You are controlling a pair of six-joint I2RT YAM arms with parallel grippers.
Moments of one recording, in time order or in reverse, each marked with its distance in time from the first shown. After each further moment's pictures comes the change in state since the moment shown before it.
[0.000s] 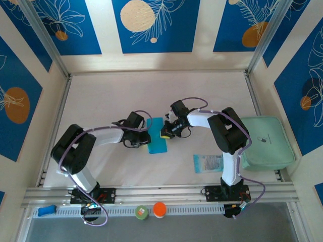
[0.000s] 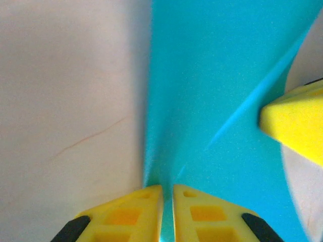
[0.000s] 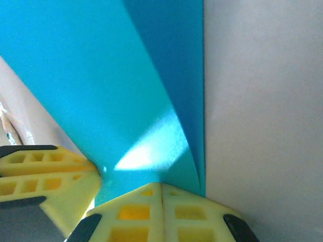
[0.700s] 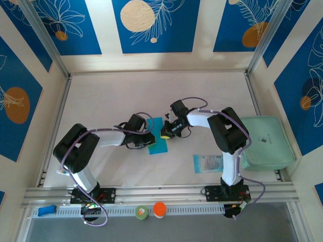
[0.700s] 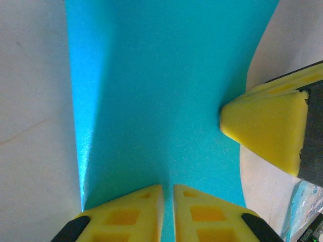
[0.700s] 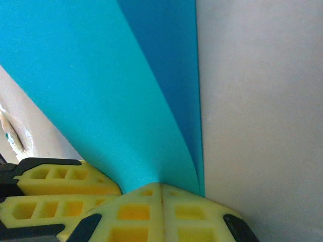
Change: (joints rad) left arm -0.045 0.038 -0.059 0.213 0.084 -0.122; right arm 0.000 0.004 0.006 -0.008 0.000 -0.003
